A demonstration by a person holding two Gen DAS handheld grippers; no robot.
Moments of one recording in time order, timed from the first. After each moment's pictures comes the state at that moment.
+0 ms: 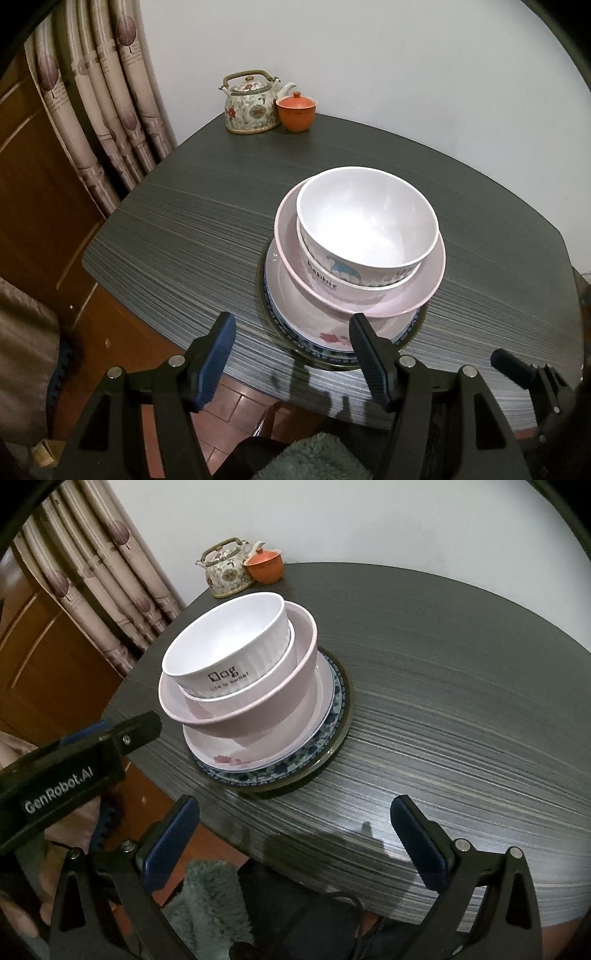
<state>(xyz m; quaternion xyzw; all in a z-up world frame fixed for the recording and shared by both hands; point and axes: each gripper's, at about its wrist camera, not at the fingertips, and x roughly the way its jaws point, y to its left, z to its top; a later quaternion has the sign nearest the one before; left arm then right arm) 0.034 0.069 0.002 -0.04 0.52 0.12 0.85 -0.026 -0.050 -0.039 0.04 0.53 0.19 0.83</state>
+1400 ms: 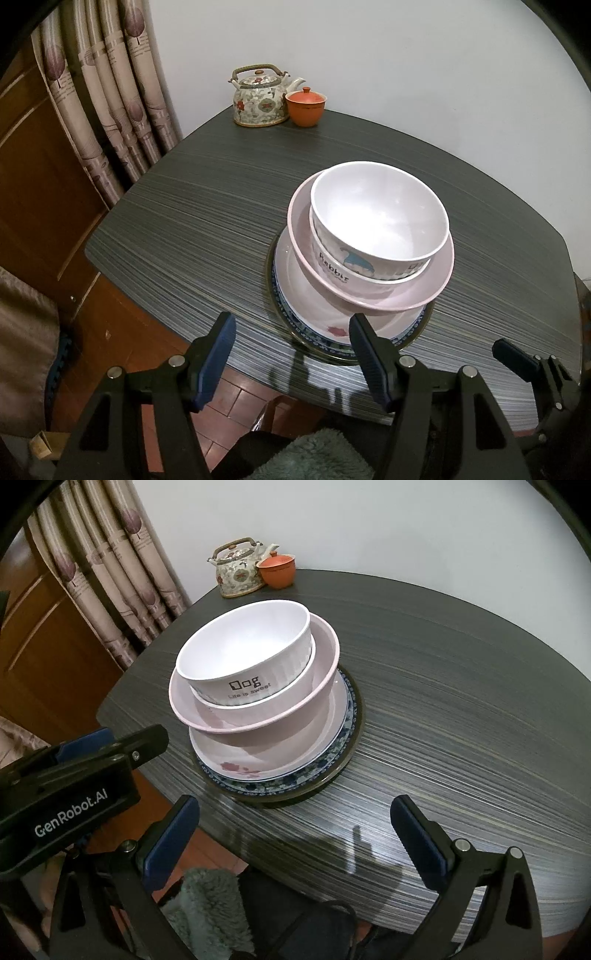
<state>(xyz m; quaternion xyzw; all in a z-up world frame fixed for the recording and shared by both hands) 0.030 0.078 0.001 -0.05 0.52 0.12 0.84 -0.022 -0.034 -0.032 0.00 0.52 0.20 0.83</state>
